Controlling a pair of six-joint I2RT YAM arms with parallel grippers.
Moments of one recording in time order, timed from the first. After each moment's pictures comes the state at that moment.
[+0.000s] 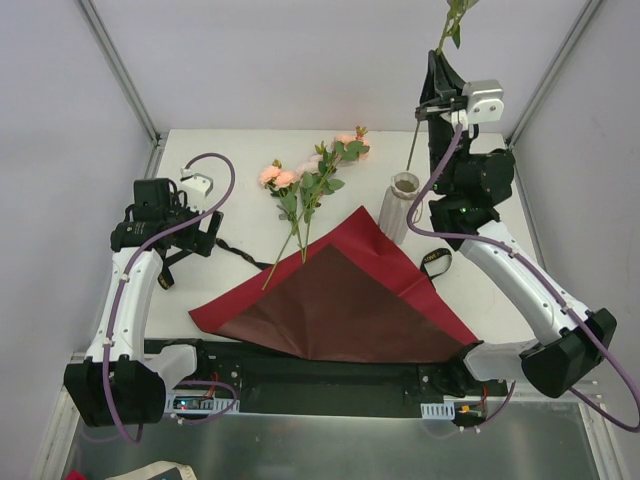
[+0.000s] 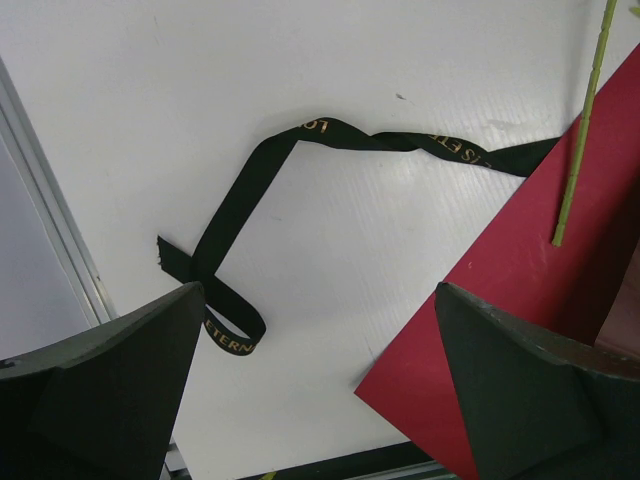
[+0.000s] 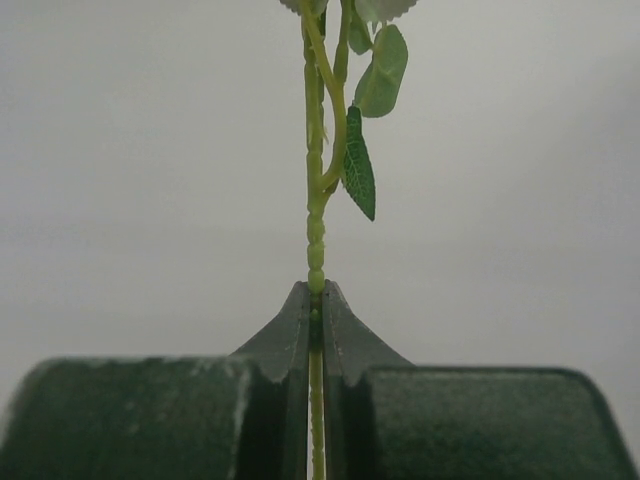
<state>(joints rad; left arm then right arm) 0.08 1.07 1.02 -0.80 0.20 0.40 0.60 1.32 1.37 0.77 0.28 -0.36</state>
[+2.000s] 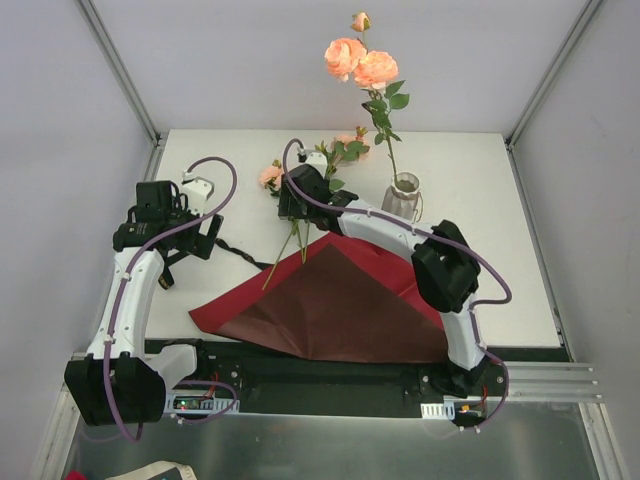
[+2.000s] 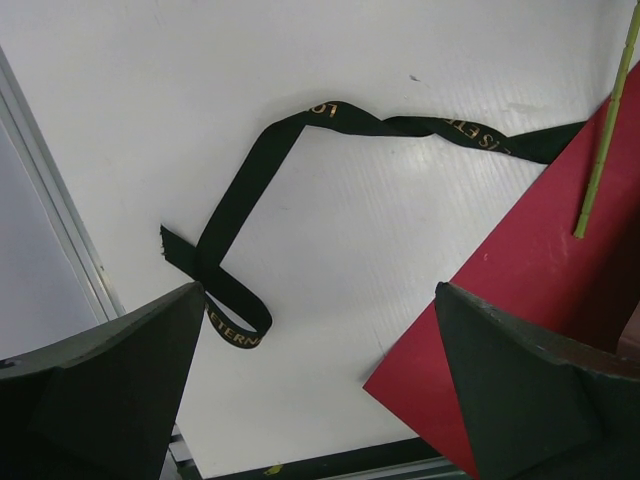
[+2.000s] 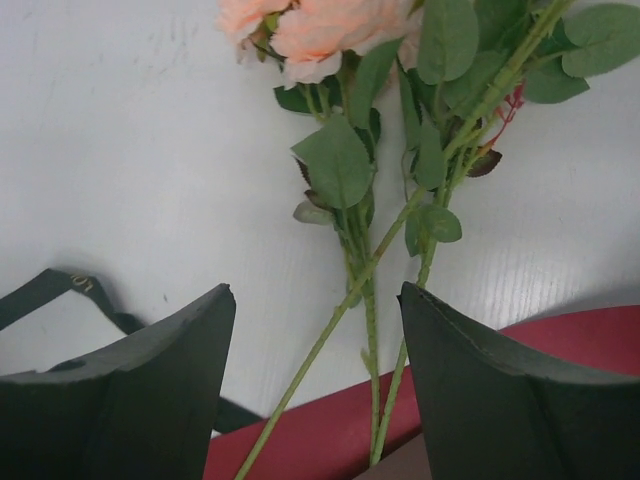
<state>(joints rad) 0.08 1.07 0.99 -0.80 0.17 0.41 0.89 2.03 1.67 -0.29 0.37 0.62</state>
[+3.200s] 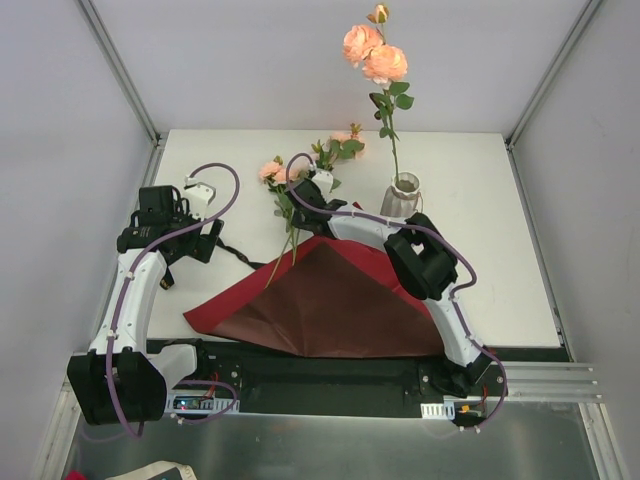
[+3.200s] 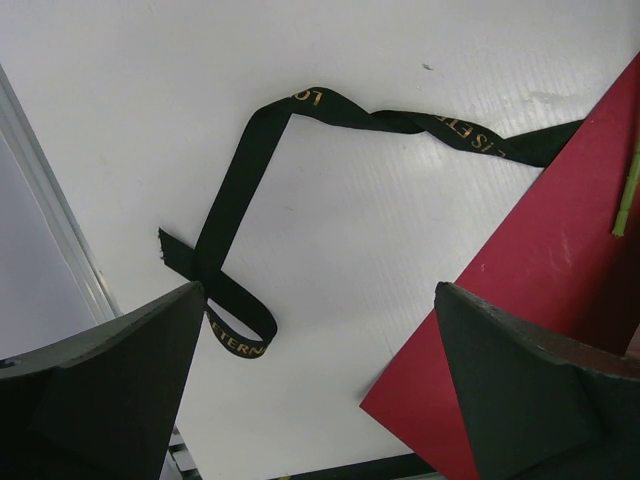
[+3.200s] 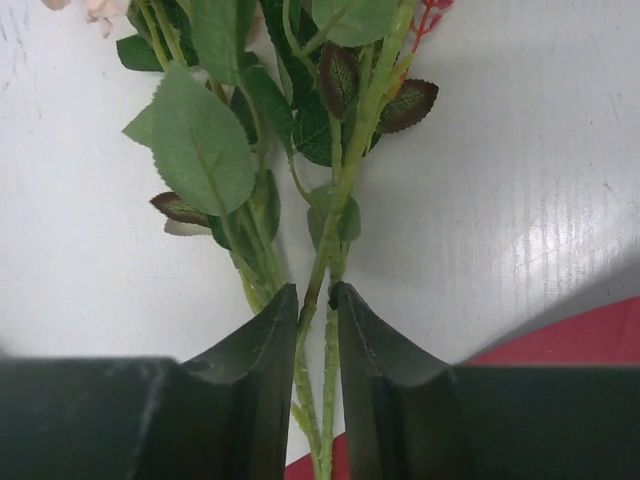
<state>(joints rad) 0.09 1.08 0.93 -0.73 0.17 0.45 0.84 2.25 1.70 -0.27 0.38 0.85</state>
